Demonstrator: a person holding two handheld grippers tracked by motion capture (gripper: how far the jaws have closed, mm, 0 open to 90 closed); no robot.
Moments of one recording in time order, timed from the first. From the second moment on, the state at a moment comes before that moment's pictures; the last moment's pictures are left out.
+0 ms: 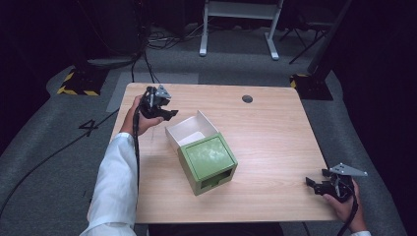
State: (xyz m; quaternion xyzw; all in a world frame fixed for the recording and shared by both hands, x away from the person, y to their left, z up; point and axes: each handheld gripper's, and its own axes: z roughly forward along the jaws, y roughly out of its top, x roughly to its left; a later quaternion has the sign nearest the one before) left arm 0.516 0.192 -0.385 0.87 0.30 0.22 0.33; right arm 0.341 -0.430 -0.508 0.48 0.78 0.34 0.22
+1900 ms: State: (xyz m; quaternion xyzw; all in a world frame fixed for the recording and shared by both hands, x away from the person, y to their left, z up) left arm 0.369 0.239 -0.444 0.85 0.35 0.22 0.33; right arm 0.341 -0.431 -0.508 0.48 0.78 0.34 0.22
